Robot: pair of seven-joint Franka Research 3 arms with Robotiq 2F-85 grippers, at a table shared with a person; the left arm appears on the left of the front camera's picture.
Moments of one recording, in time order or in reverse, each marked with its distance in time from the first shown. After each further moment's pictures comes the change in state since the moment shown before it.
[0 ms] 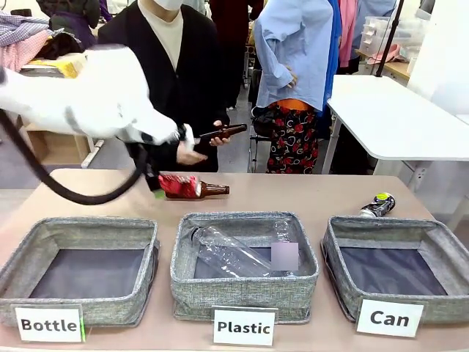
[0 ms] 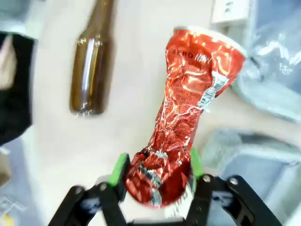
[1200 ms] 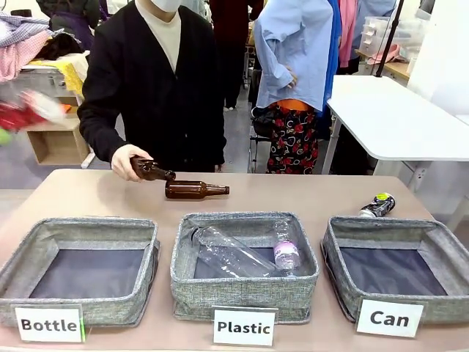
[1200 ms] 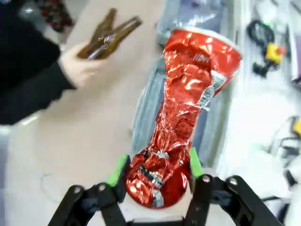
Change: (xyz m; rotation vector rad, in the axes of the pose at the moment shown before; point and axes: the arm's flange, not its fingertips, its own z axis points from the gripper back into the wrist) left arm -0.298 -0.040 0.245 -0.099 -0.420 0.133; right arm 0.000 0.000 0.000 -0.001 -0.001 0.000
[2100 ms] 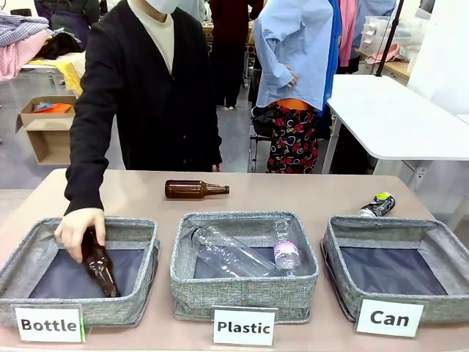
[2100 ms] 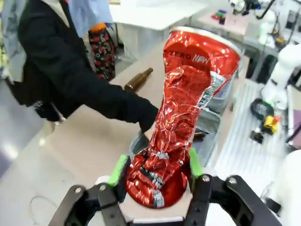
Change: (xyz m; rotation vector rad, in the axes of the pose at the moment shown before) left arm -0.158 -0.075 0.076 0.147 -0.474 0.153; right arm 0.000 0.000 0.000 -0.001 -0.001 0.000
